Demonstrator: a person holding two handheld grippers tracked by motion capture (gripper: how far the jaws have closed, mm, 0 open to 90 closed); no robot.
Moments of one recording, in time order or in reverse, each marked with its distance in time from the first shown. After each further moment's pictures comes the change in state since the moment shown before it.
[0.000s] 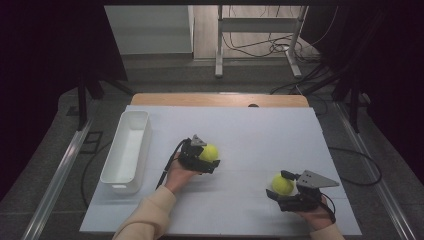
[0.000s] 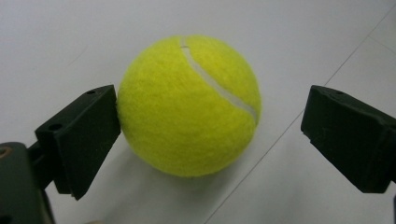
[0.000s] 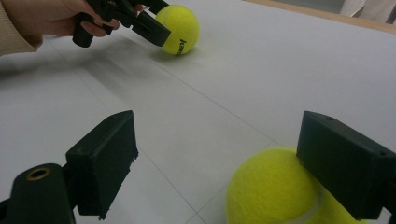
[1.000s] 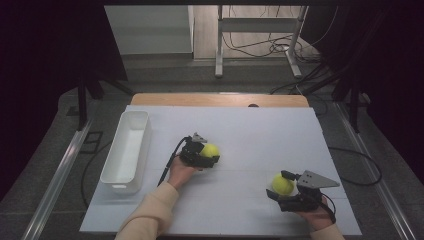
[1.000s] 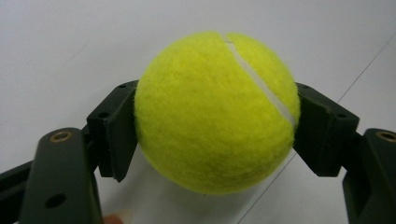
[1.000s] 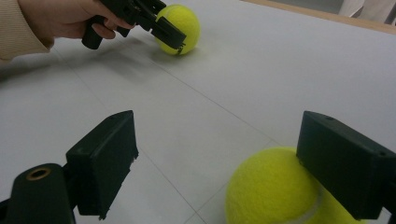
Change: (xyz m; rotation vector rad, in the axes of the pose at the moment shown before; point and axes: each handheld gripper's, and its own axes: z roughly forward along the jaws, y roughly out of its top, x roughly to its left) left arm 0.010 0.003 0.010 0.017 -0.007 -0.044; right arm 0.000 0.000 -0.001 0.001 -0.004 -0.001
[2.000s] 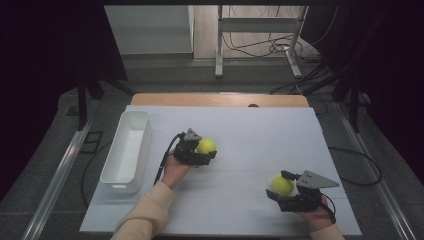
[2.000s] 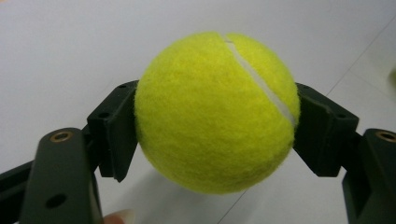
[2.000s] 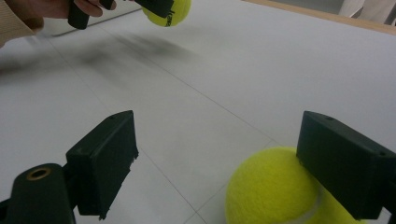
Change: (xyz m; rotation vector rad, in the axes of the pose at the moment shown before) left arm -0.003 0.008 -0.036 -0.098 0.001 0.034; right arm 0.001 0.000 0.000 0.001 -0.002 -0.004
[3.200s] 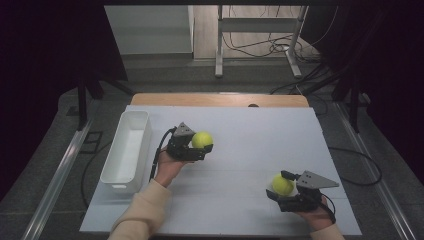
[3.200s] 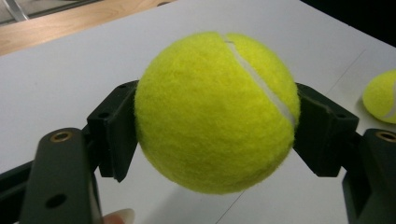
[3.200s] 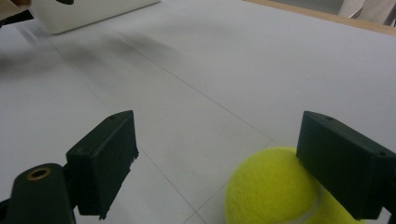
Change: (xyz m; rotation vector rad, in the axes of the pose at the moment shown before) left arm 0.002 0.012 -0.033 -0.099 -0.005 -0.013; right arm 0.000 0.000 0.000 0.003 0.000 -0.006
